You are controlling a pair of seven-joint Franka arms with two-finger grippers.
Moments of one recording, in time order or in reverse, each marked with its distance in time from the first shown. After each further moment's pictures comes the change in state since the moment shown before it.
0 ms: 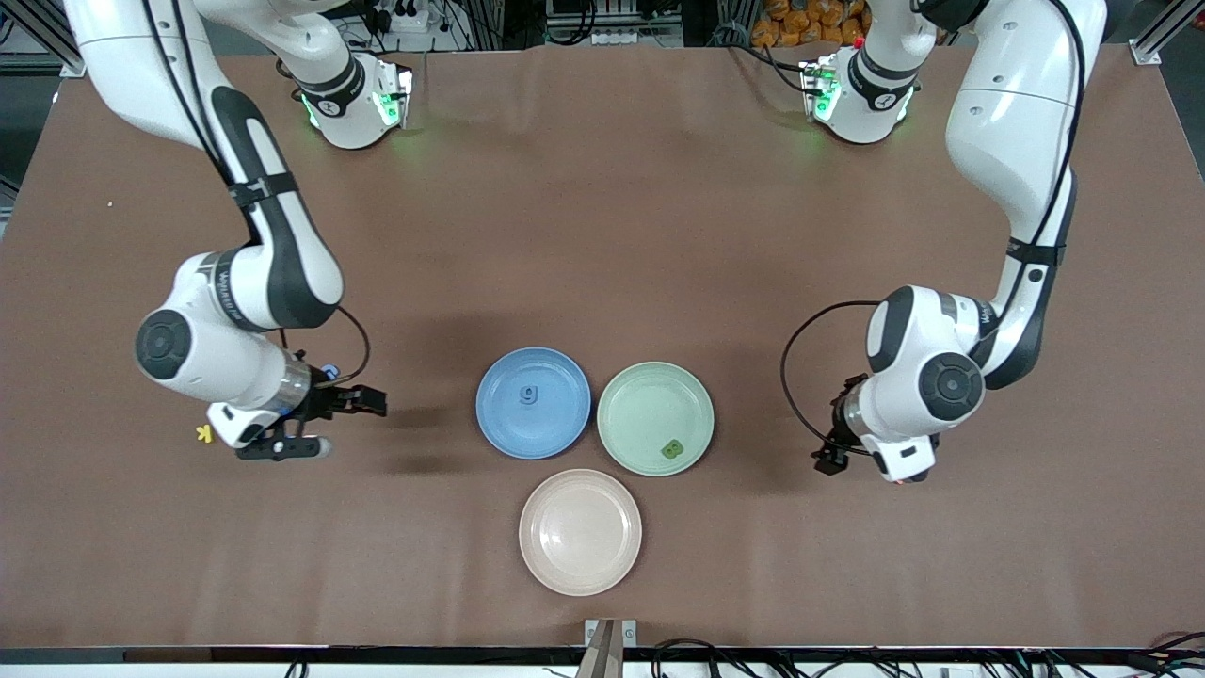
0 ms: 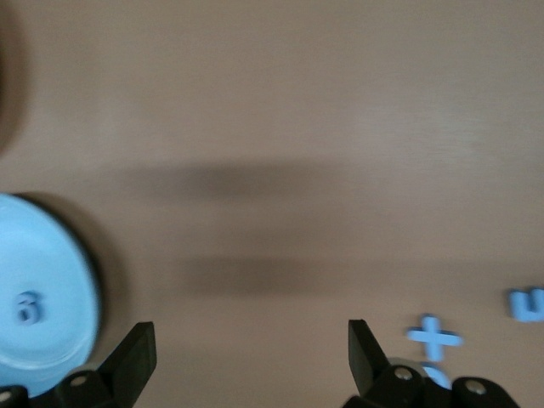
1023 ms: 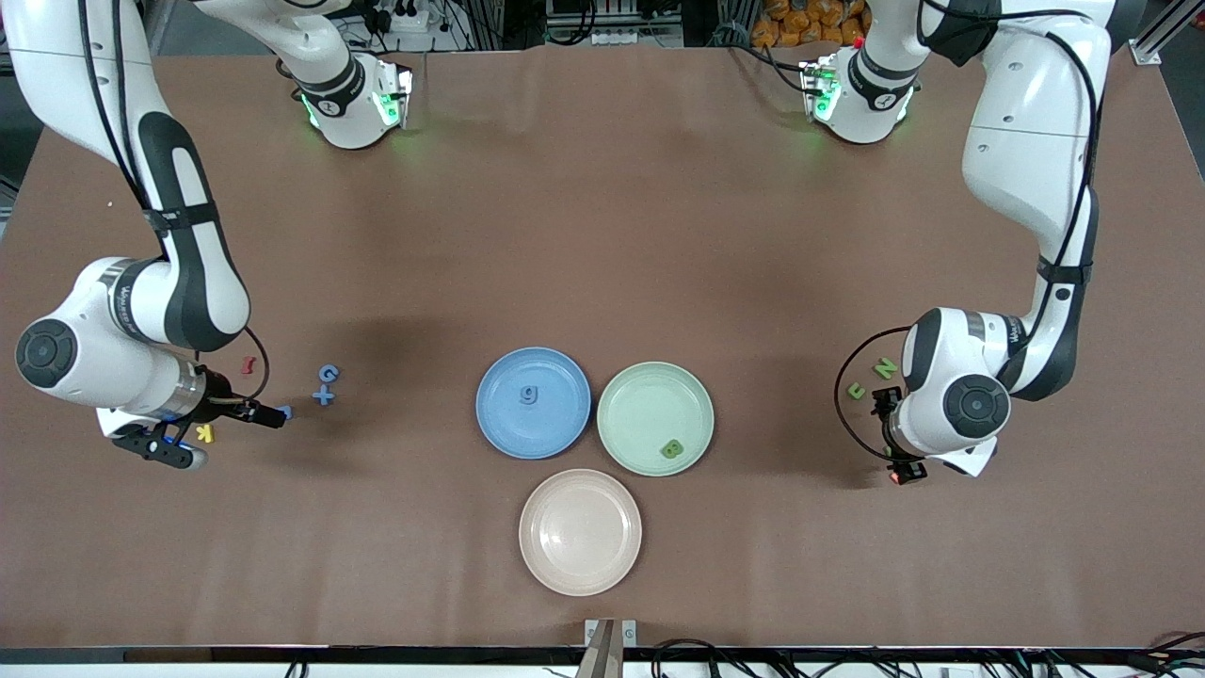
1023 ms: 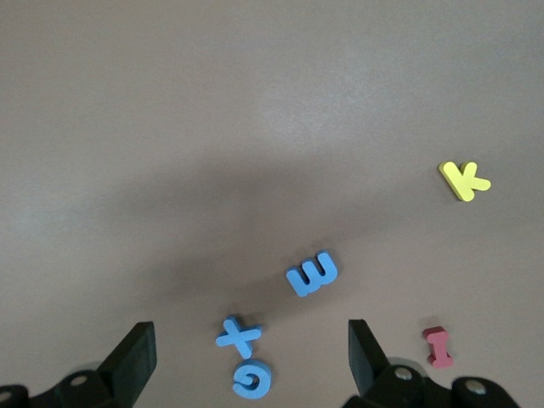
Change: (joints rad) left arm 0.011 0.069 0.111 -0.010 0.125 0.037 -0.556; right arm -0.107 0.013 -0.114 -0.027 -0.072 -0.011 0.152
